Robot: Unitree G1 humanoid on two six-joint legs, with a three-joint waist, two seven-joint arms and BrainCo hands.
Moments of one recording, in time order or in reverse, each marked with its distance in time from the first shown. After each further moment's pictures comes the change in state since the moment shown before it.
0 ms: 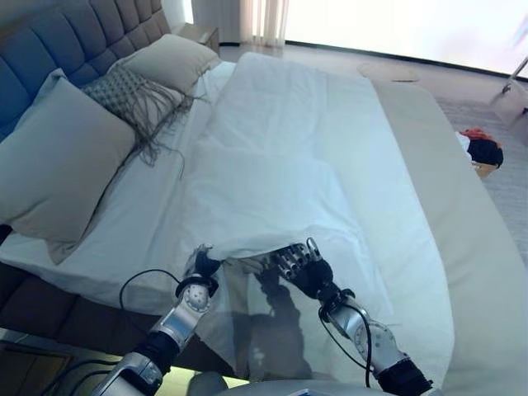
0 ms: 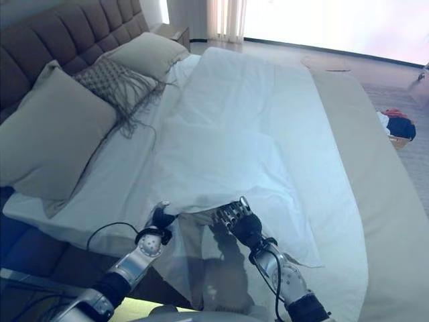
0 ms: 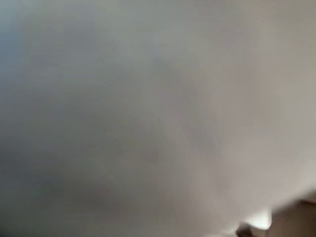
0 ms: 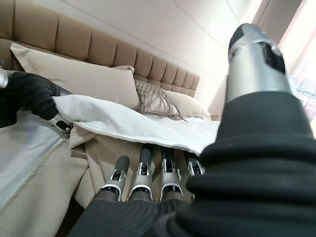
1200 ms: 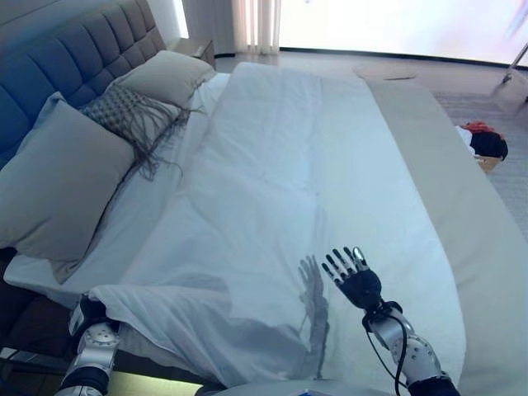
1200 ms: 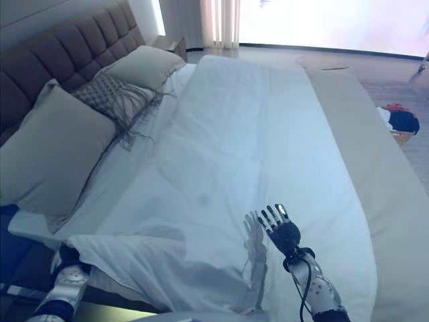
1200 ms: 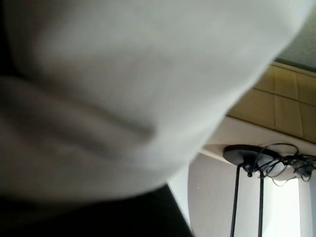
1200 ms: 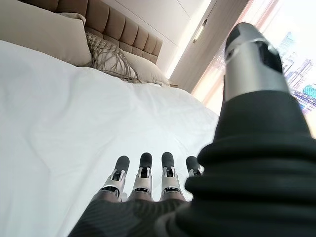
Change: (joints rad) left arm 0.146 0.162 0.525 0.364 -0.020 -0.107 0.021; right arm 0.106 -0.059 -0.288 0.034 -0.118 0.000 0.010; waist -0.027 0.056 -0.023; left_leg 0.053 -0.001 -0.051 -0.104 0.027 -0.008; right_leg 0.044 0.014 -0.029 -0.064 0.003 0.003
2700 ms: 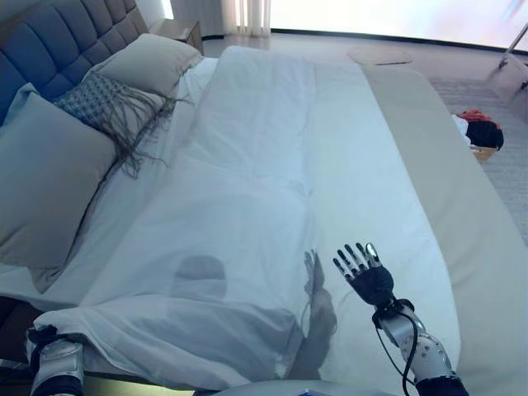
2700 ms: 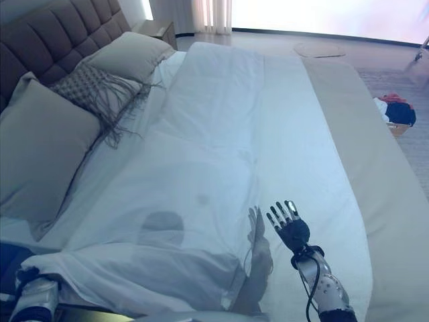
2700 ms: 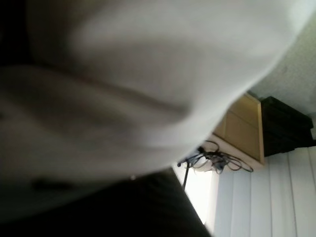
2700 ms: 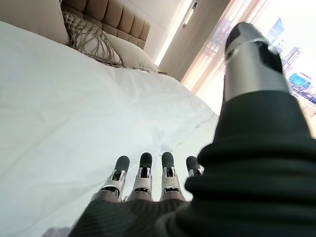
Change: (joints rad) left arm 0.031 0.040 0.285 0.050 -0.165 0.142 -0.039; right arm 0.000 -0.011 -0.066 -0.011 0.000 0.010 0.020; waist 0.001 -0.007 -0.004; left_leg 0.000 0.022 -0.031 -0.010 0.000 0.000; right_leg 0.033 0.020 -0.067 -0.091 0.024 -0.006
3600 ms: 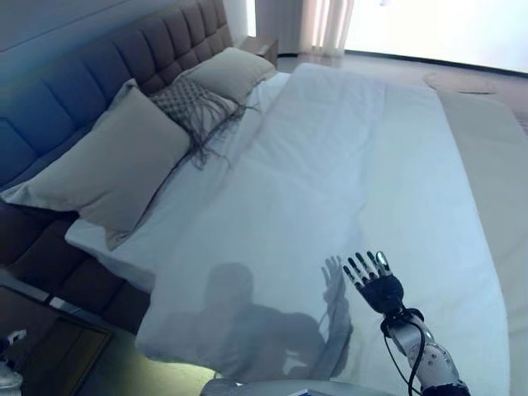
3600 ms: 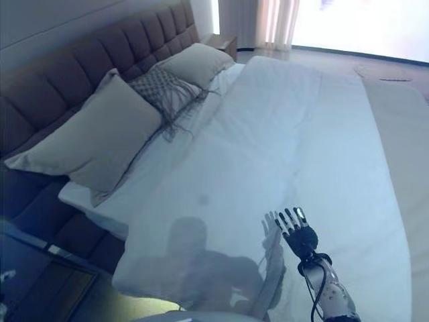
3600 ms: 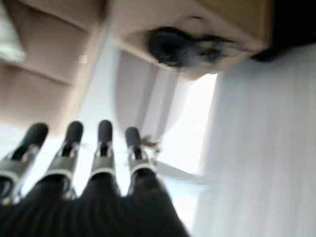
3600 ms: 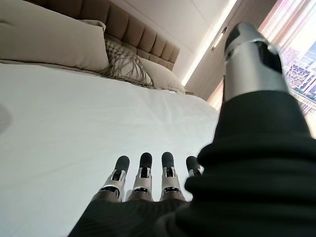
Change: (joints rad) left arm 0.201 0.209 0.040 -0.180 0.335 -0.145 -0.069; right arm 0.056 -0.011 -0.044 0.054 0.001 -0.018 0.014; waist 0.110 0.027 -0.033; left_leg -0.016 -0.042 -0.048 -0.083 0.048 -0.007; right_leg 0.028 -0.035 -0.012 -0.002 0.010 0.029
